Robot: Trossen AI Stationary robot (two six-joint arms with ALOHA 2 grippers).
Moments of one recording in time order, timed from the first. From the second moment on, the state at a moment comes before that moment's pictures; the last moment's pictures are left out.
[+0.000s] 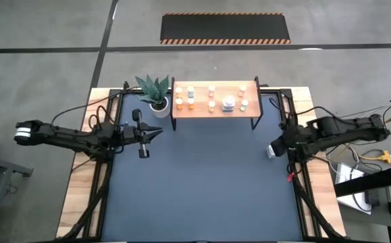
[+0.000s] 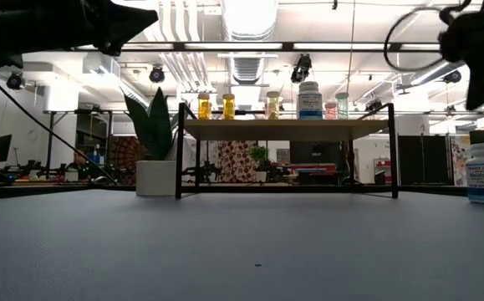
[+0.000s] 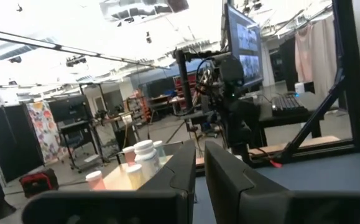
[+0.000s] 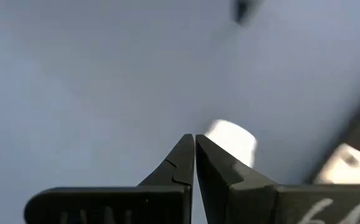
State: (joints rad) left arm 0.01 0.75 0.23 0.81 -0.13 0.28; right arm 0.14 0.69 0.73 -1.24 0.20 1.11
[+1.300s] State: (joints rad) left arm 0.01 0.75 0.23 0.80 -0.15 0.30; right arm 0.14 1.01 0.72 -1.24 0.08 1.29
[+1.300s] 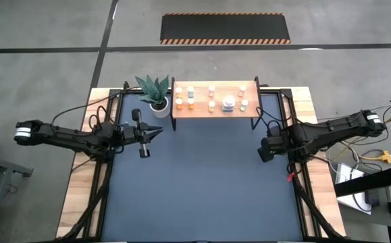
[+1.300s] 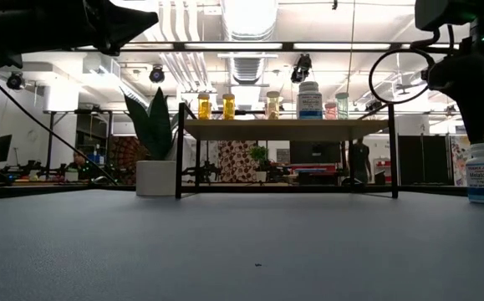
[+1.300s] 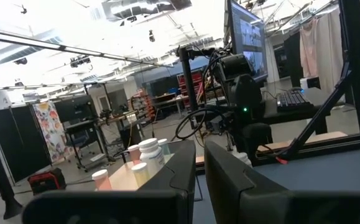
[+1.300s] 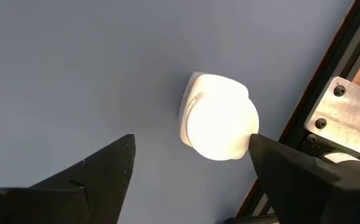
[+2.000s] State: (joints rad) left arm 0.01 0.74 0.23 0.80 -0.15 0.30; right arm 0.14 1.04 0.72 -1.26 0.21 1.32
